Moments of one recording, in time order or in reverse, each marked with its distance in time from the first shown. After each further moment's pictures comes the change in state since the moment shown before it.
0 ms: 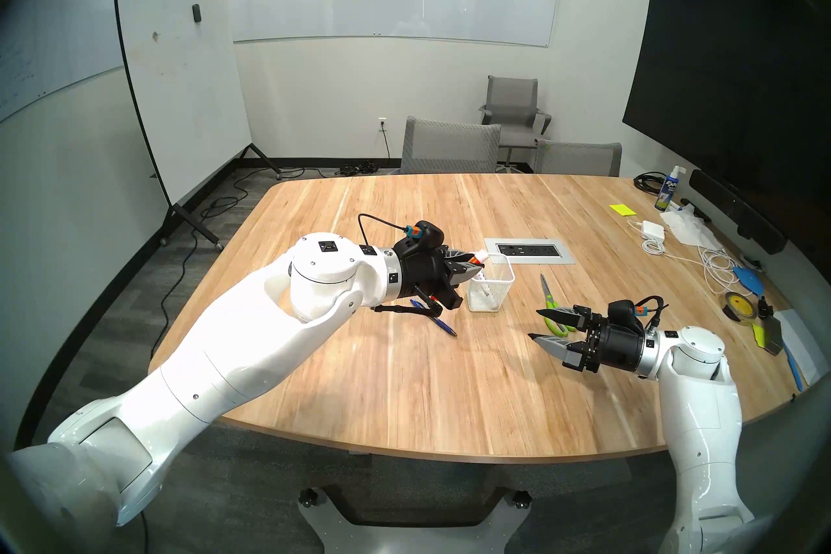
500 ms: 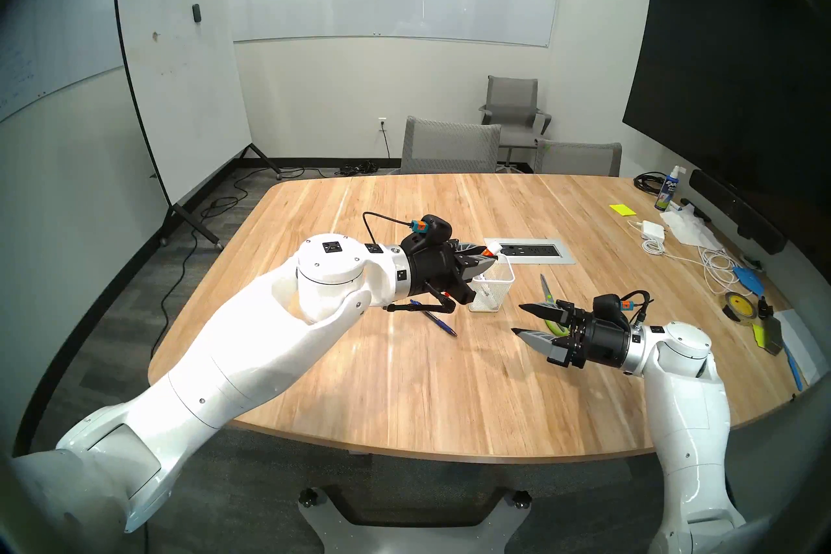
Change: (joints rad) left arm 0.033 -0.042 -0.017 -0.011 -0.053 -0.033 0.032; right arm 0.003 -0.045 -0.026 -0.049 0.022 0.042 0.003
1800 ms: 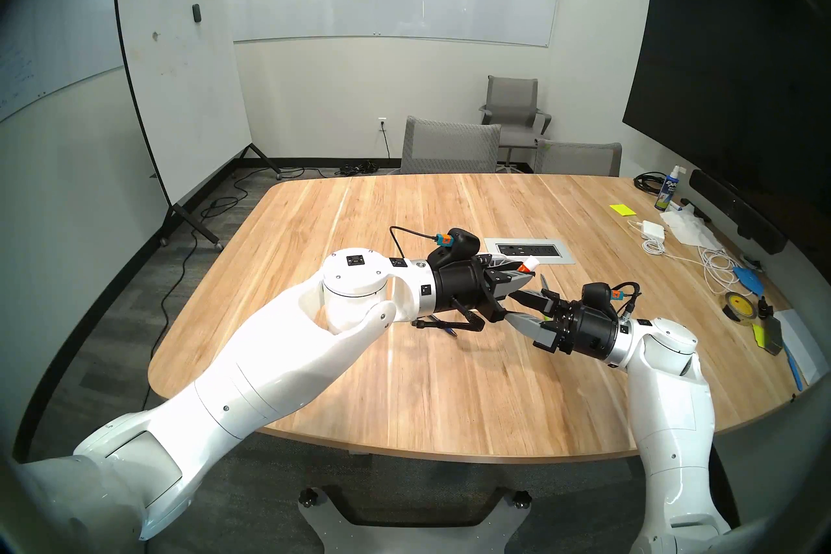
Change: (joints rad) left arm -0.010 -0.070 0.057 0.047 -0.043 -0.044 -0.089; right arm 0.016 -0.072 -0.010 -0.034 0.057 0.099 -0.017
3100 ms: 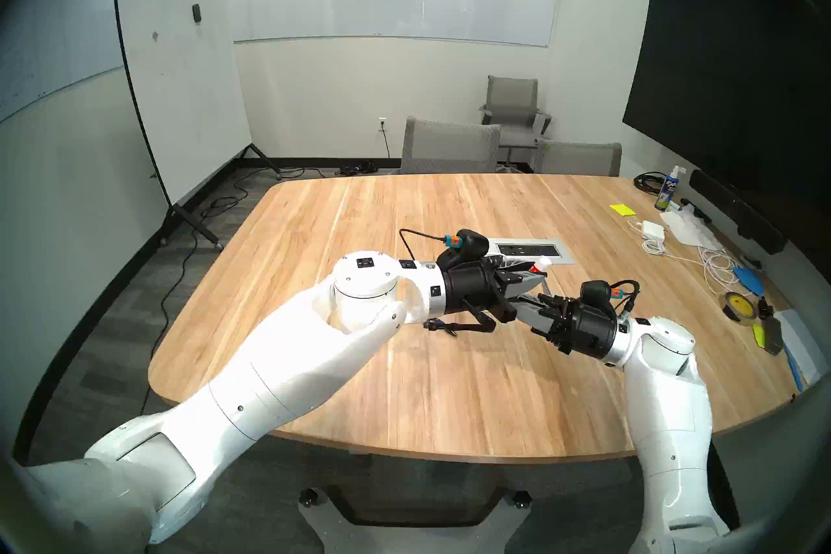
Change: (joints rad) left arm 0.000 -0.042 0.007 0.040 -0.012 -0.027 -0.026; right arm -0.010 -0.001 -0.014 -0.021 0.039 -0.022 0.017
